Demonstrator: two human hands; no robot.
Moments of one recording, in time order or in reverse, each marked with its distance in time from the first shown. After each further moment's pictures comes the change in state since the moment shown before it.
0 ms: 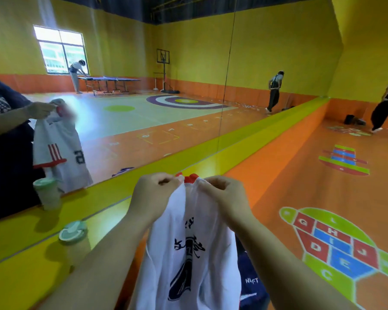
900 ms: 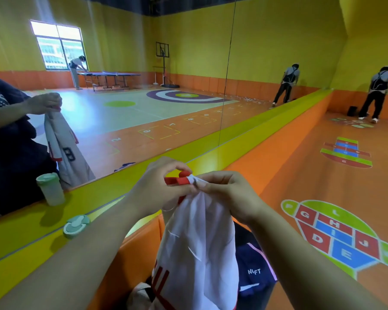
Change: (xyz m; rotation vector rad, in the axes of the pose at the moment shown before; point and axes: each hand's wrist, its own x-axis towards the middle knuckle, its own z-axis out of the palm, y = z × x) left_hand 0.002 0.002 -0.012 0.114 -0.272 0.233; right_hand -0.004 -0.002 -0.013 0.384 -0.465 -0.008
